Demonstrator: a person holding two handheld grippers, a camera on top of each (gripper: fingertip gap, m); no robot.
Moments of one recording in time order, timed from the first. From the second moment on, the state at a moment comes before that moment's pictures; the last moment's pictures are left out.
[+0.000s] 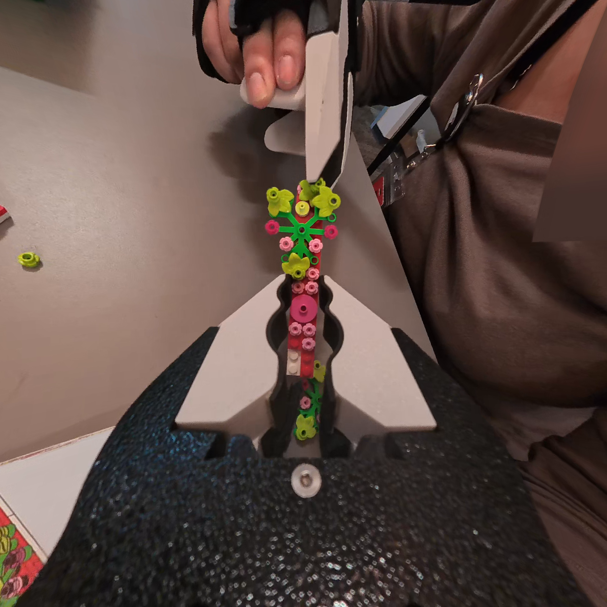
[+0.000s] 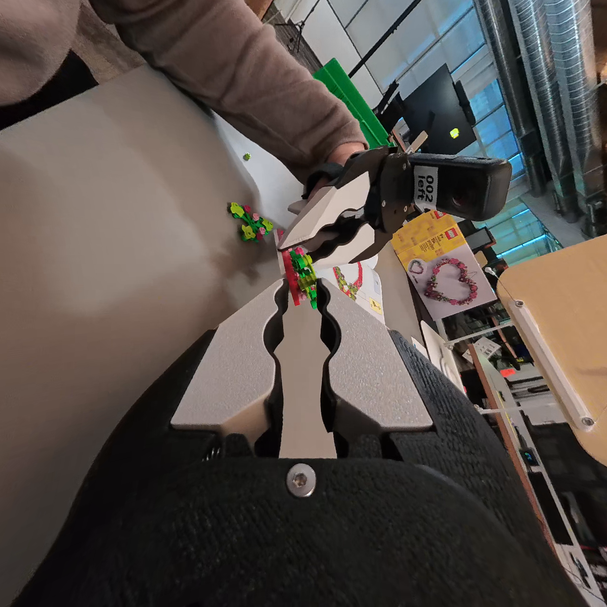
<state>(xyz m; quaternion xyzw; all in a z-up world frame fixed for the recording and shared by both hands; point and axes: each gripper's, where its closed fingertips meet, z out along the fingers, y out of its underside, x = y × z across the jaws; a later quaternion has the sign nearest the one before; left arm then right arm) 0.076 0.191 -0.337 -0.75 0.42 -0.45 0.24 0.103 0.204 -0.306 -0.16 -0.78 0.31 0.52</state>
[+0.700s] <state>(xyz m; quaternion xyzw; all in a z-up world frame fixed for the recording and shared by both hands) 0.083 0.184 -0.330 -0.72 0.42 -0.49 0.24 0.106 0.197 -0.295 -0.20 -0.75 0.42 0.47</state>
